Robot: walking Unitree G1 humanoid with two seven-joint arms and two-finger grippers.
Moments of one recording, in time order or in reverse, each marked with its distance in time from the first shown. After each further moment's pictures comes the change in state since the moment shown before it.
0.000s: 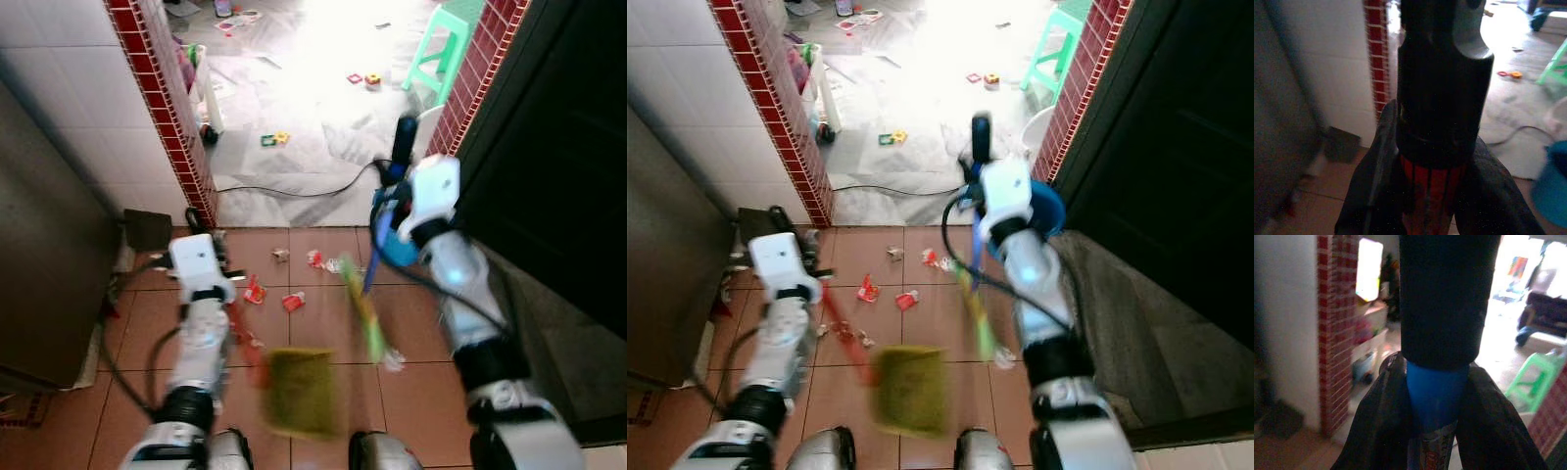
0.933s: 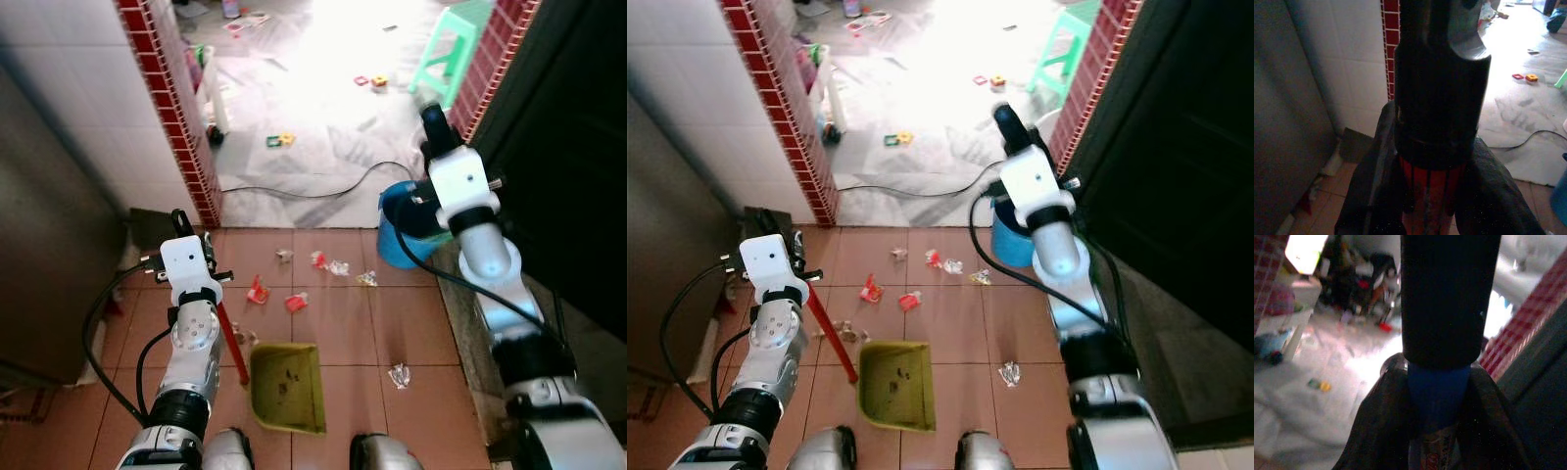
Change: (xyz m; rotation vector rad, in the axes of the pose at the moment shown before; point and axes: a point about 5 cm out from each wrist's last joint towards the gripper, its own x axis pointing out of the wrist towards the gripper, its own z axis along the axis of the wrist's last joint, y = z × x) left arm -0.002 0.004 -0.001 0.023 -0.003 0.032; right arm -0.009 -0.048 0.011 -0.388 0.016 -0.212
